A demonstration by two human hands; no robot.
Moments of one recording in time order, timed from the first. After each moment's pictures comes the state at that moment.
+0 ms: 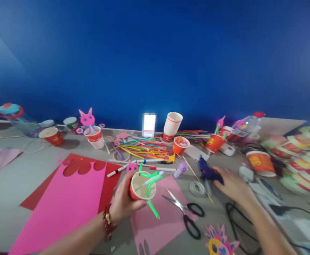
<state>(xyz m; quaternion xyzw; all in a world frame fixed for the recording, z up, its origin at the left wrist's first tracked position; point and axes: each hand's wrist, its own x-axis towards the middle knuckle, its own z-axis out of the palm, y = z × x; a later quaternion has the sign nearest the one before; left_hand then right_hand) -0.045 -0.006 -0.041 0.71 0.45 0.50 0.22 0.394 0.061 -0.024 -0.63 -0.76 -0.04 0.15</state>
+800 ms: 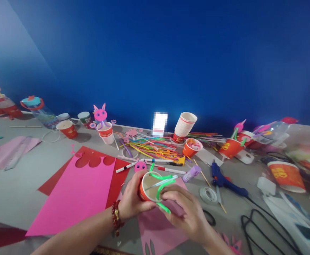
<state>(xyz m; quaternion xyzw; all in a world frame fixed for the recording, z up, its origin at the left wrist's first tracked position) -0.041 -0.008 -0.035 0.70 0.42 0.51 0.27 0.174 -0.006 0.025 -0.26 -0.84 0.26 0.40</state>
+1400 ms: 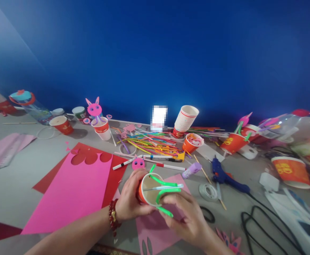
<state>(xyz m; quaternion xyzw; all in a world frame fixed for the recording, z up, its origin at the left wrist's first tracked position) -0.036 -0.010 -0.018 0.76 0.42 0.48 0.16 0.180 -0.012 0.014 -0.29 -0.83 0.28 0.39</state>
